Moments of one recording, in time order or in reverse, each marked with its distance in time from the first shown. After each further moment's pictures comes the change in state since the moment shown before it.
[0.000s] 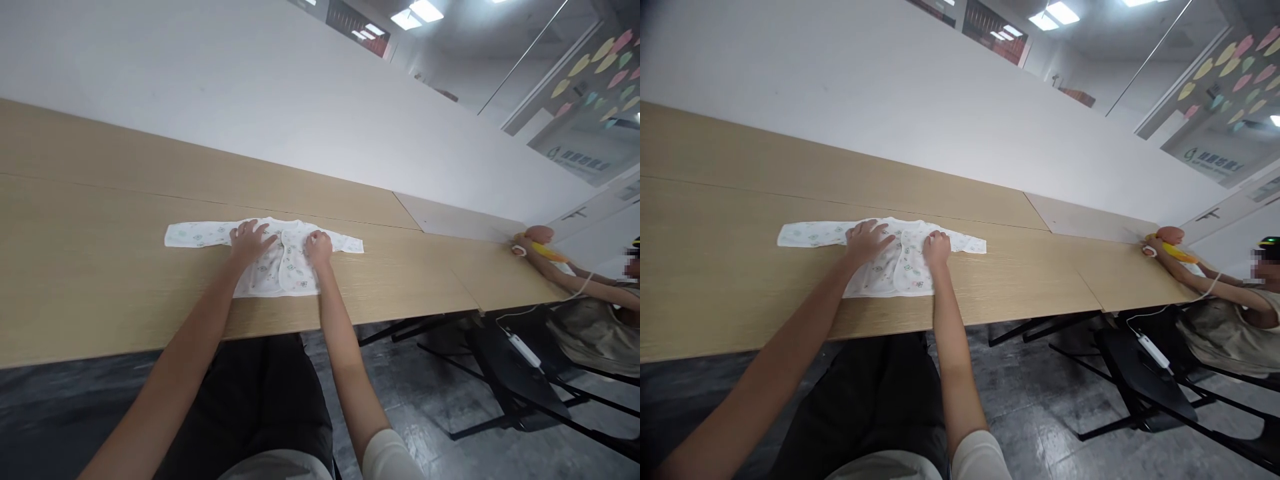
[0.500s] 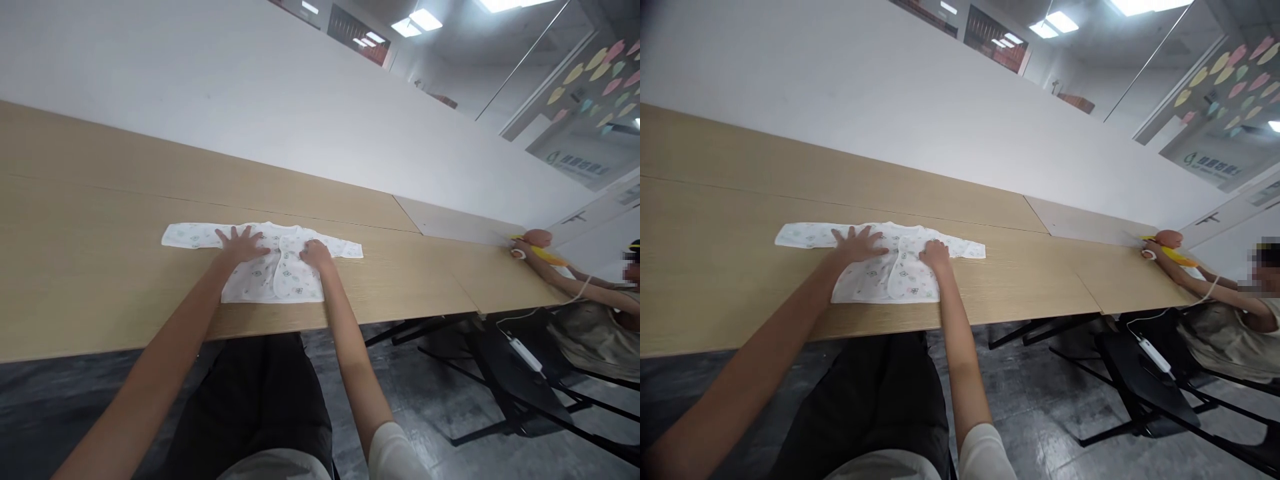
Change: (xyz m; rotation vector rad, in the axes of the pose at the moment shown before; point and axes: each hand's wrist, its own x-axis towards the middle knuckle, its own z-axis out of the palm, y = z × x) left_hand 0.004 -0.018 -0.021 0.149 -0.257 -0.024; right_hand 0.000 0.004 -0.001 -0.315 -0.349 -0.150
